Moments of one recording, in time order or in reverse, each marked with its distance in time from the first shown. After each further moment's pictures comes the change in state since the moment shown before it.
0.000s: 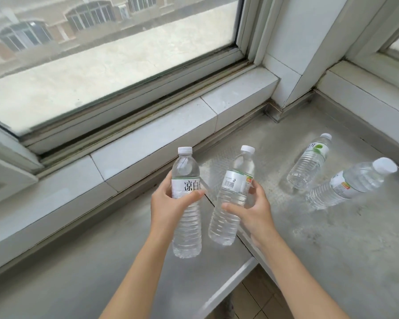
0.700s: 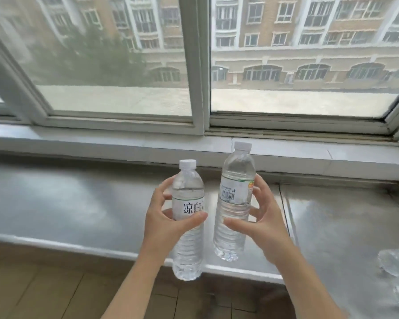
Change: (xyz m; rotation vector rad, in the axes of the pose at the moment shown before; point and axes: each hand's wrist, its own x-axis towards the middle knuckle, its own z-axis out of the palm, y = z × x) left_hand -0.283 0.000 -0.070 -0.028 0.734 0.254; right_hand -0.155 -0.056 0.034 -0.109 -1.003 -0.392
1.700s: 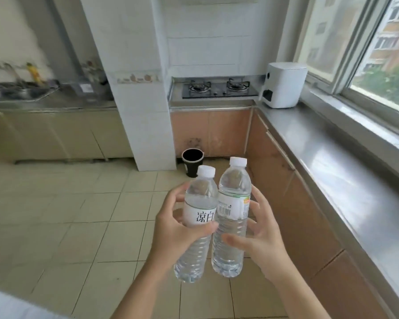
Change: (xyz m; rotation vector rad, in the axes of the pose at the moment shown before) left_hand -0.440 -0.051 -0.483 0.108 1.369 -0.065; right_hand -0.286 -0.030 0.609 0.097 -1.401 -0.084
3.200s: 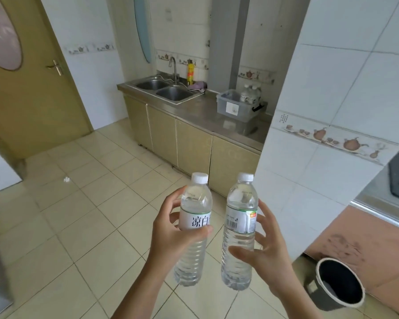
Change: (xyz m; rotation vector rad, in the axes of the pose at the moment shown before) left_hand 0.637 -0.216 -0.487 0.034 0.726 -0.130; right_hand 0.748 0.129 0.546 -0.034 -0.593 0.070
